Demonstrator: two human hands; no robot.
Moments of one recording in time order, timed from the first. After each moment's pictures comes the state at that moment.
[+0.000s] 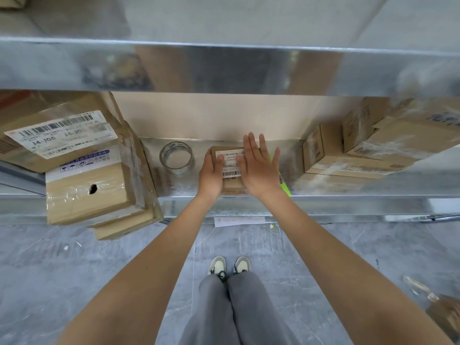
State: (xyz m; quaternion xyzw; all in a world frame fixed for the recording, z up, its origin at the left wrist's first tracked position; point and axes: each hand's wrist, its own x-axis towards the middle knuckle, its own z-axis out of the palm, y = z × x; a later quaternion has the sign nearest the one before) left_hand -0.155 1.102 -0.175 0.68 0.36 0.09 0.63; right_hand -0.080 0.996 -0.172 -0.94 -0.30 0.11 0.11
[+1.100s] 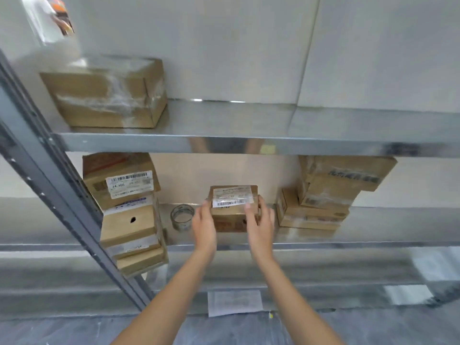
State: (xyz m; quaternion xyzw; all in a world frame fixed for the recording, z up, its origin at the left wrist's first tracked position) left_hand -0.240 1.037 -0.047 0.56 0.38 0.27 0.69; right_hand -0.193 0.937 -0.062 -0.77 -0.09 0.02 0.63
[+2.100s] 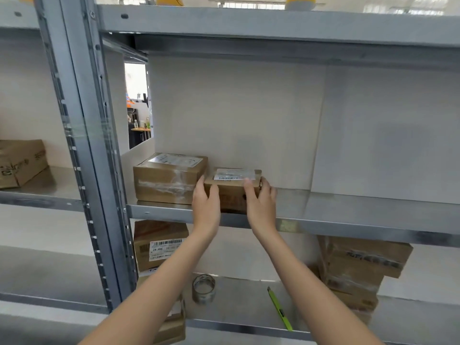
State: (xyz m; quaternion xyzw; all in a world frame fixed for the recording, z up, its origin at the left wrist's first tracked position) left_hand -0.252 1.096 0.173 0.64 0.22 0.43 0.59; right_hand -0.165 1.022 0.159 -0.74 -0.24 -0.07 0.63
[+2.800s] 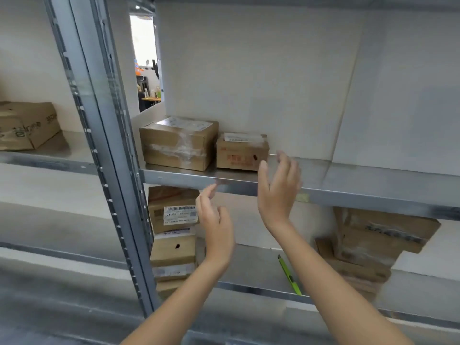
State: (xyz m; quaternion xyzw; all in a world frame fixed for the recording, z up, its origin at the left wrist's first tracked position) left_hand -0.285 1.070 0.076 0.65 0.24 0.52 0.51; right_hand -0.178 1.022 0.124 -0.75 -0.26 -0.35 0.50
